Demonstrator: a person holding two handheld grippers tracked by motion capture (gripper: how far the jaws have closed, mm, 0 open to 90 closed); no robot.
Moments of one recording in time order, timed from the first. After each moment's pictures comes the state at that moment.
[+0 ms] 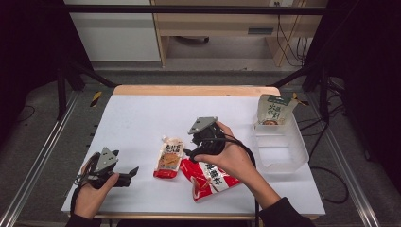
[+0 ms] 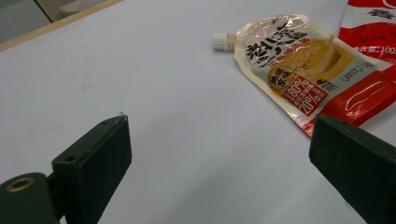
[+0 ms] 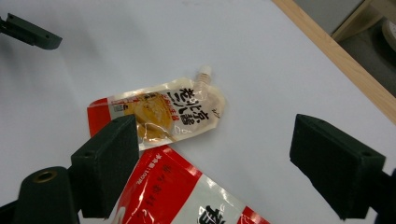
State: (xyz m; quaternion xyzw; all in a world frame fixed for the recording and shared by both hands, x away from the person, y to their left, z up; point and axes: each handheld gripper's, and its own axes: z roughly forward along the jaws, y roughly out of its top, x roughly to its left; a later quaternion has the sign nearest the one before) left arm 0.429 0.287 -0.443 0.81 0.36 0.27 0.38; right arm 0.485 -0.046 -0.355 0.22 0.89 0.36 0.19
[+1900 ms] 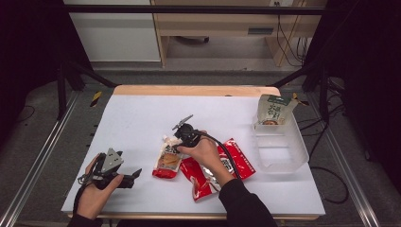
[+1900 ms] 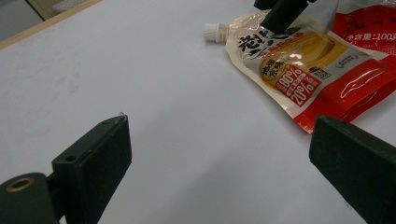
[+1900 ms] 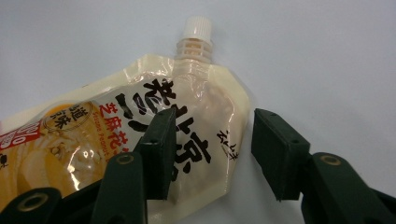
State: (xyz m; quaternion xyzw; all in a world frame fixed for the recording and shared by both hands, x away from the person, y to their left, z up) left arm 0.430 0.277 -0.446 0.82 0.35 0.27 0.36; right arm 0.570 0.014 -0.462 0.32 0.89 0.30 0.09
